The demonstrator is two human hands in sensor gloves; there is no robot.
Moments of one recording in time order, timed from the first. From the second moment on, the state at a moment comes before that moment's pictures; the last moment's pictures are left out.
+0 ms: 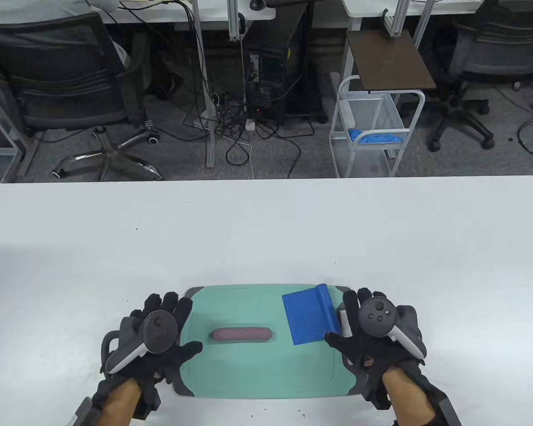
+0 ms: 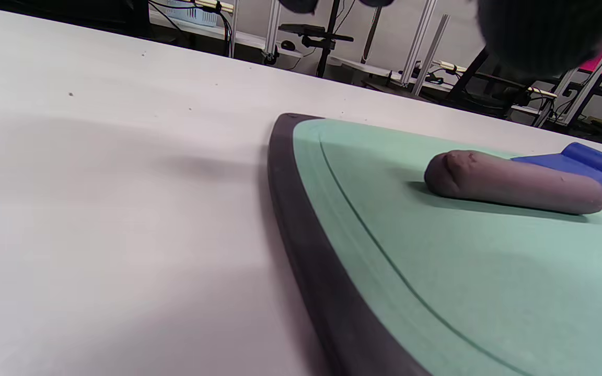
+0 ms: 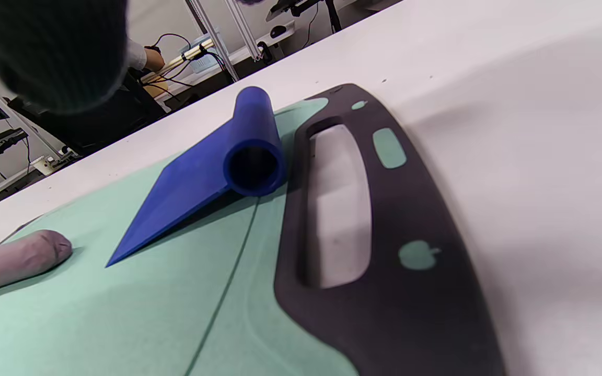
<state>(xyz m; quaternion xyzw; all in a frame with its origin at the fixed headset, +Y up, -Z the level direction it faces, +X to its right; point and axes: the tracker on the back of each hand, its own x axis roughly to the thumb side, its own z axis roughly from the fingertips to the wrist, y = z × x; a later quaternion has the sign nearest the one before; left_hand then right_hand) -0.244 -0.726 -0.250 -0.14 -0.07 0.08 0.98 0.194 -0.738 -0.264 0.03 0.16 0.96 0.22</state>
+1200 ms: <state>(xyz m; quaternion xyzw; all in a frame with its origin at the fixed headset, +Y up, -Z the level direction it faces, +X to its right) -0.226 -0.726 -0.248 -0.15 -0.09 0.10 0.98 0.146 -0.749 -0.291 -0.03 0.13 0.98 0.14</state>
